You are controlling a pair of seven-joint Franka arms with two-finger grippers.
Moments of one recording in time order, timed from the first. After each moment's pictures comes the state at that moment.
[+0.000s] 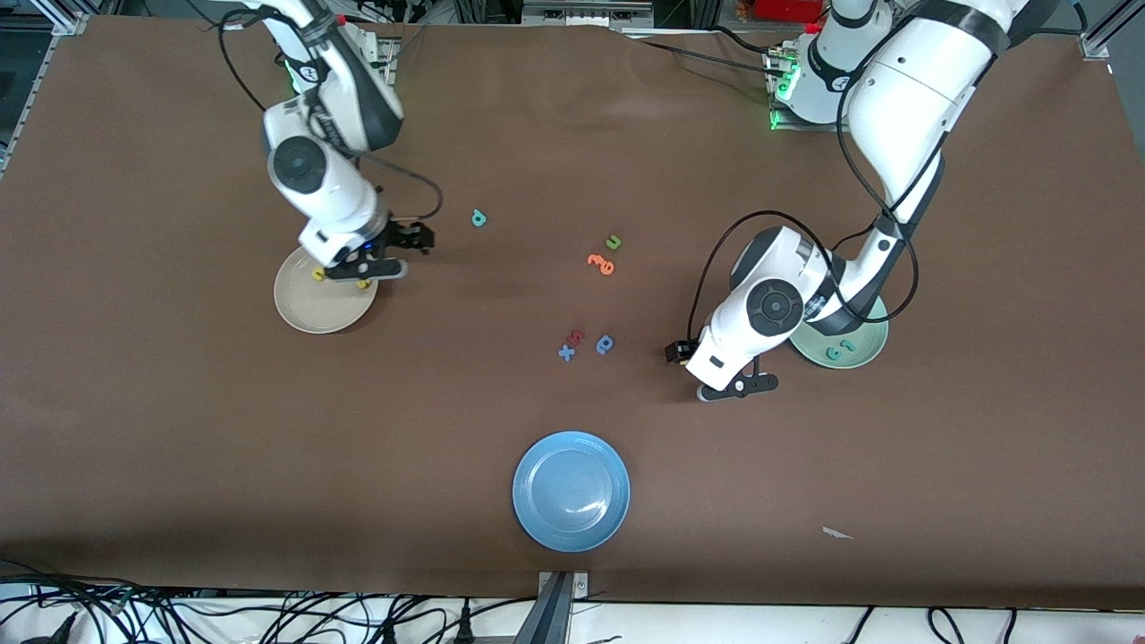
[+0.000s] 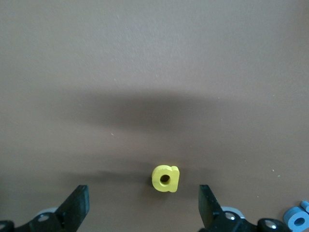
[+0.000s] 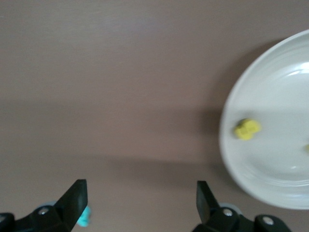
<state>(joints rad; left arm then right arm) -0.11 0.73 -0.37 -1.68 0.17 2.29 -0.72 -0.06 0.19 0.55 -2.37 0.00 2.48 0.48</state>
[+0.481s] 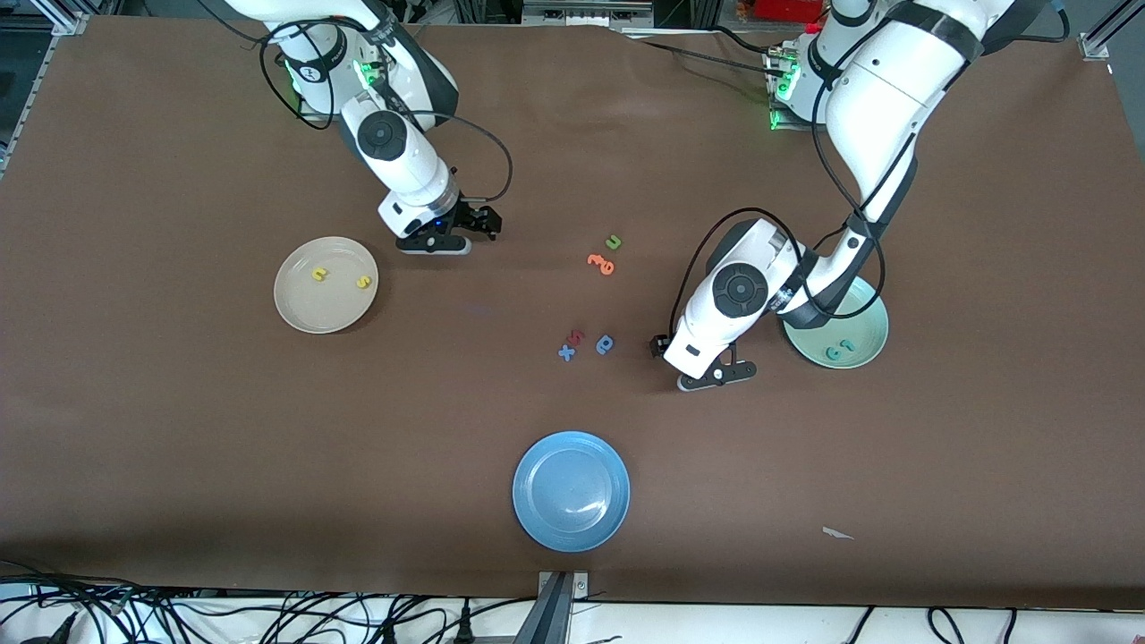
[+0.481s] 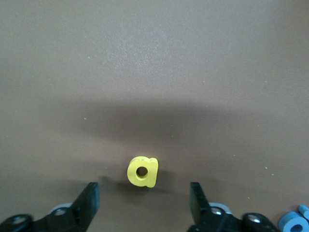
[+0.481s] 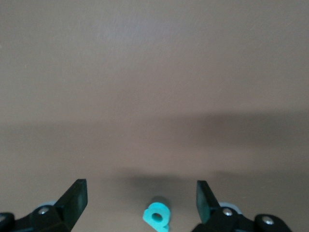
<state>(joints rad) -0.15 0.74 -0.37 -1.70 0.25 2.34 -0.85 0.10 0.32 0.56 -2.46 0.00 2.80 0.71</state>
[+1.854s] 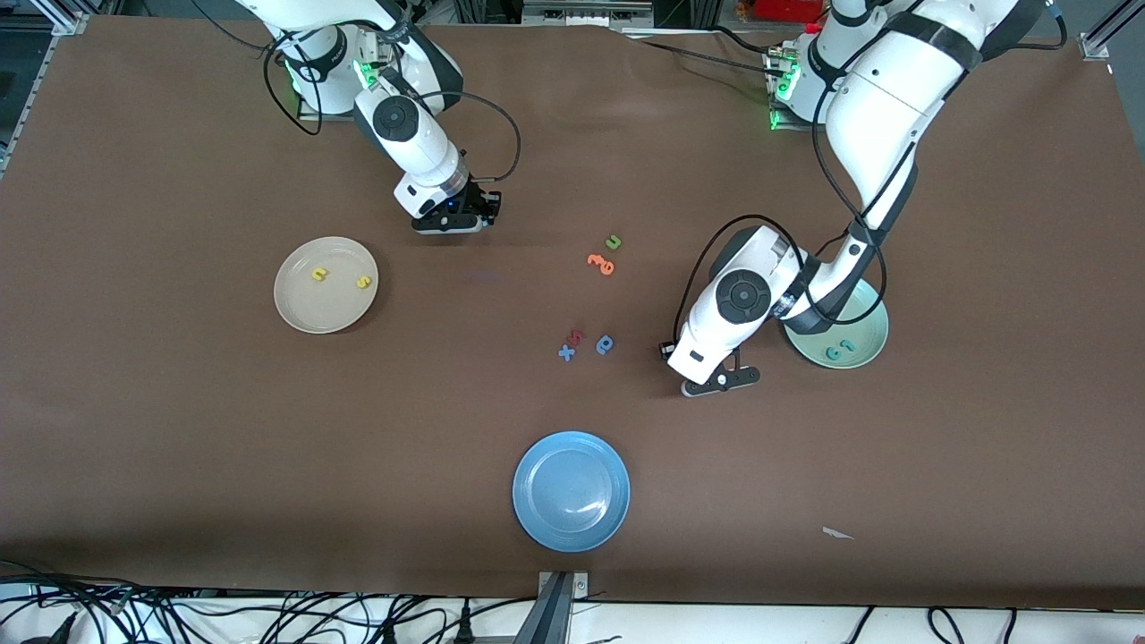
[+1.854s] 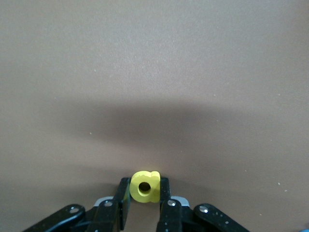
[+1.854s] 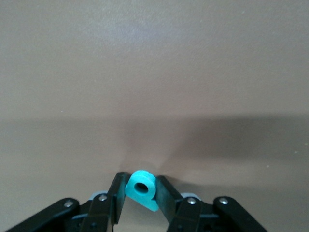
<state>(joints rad) -0.14 0.76 -0.35 -1.68 0.26 2.35 -0.81 0.16 0.34 0.54 -2.57 -0.01 2.94 0.70</state>
